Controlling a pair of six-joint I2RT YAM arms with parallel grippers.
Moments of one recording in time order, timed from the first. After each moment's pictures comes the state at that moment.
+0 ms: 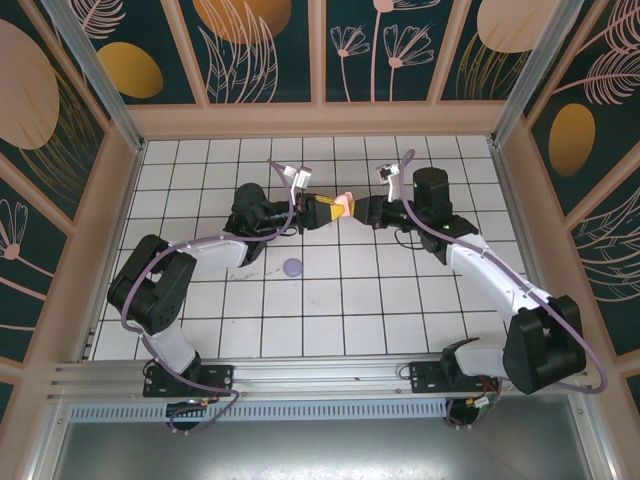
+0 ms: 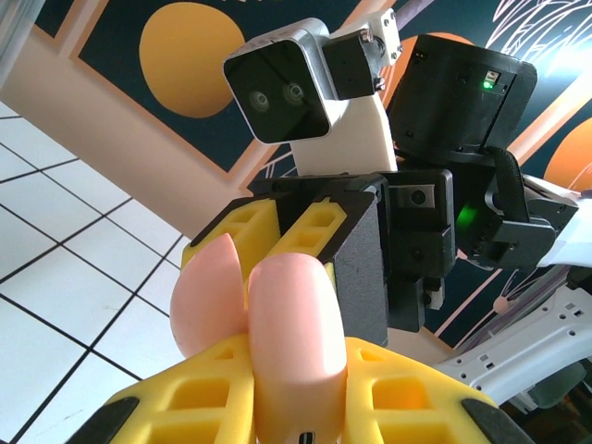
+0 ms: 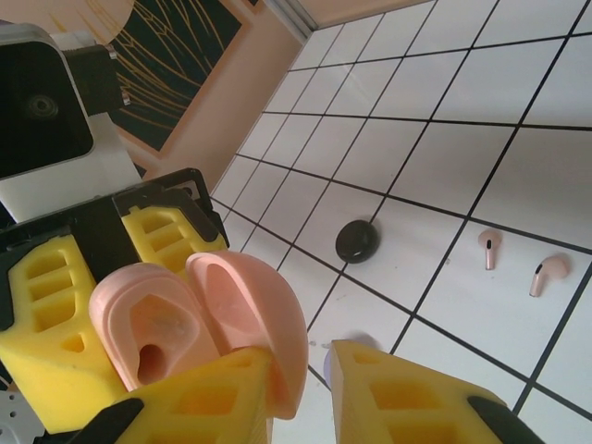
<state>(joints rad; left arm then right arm) -0.55 1.73 0.89 1.01 0.94 -0.84 0.38 1.29 0.90 -0.05 -0.70 0.45</state>
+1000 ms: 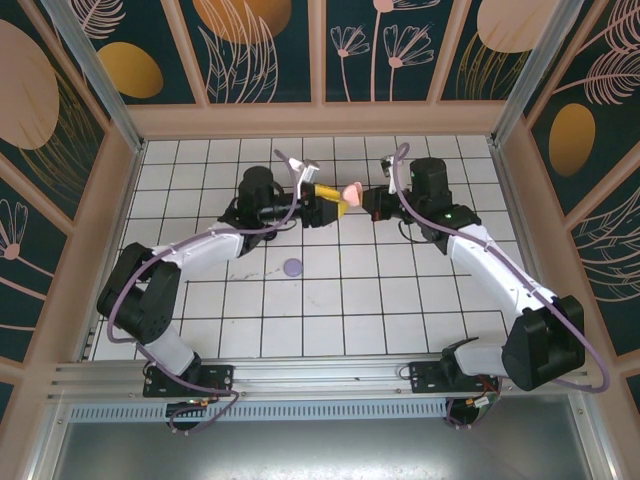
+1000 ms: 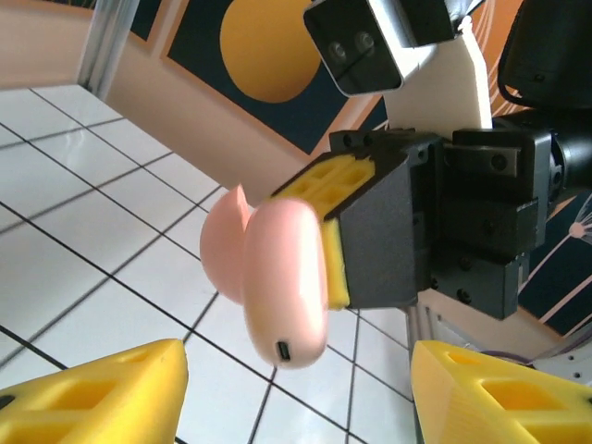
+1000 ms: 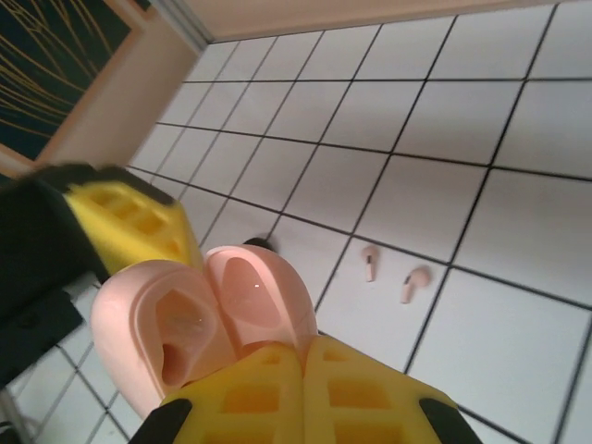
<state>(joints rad) -0.56 1.65 1.05 0.47 0.82 -0.44 0.39 1.30 1.04 -0.27 -0.43 0.28</state>
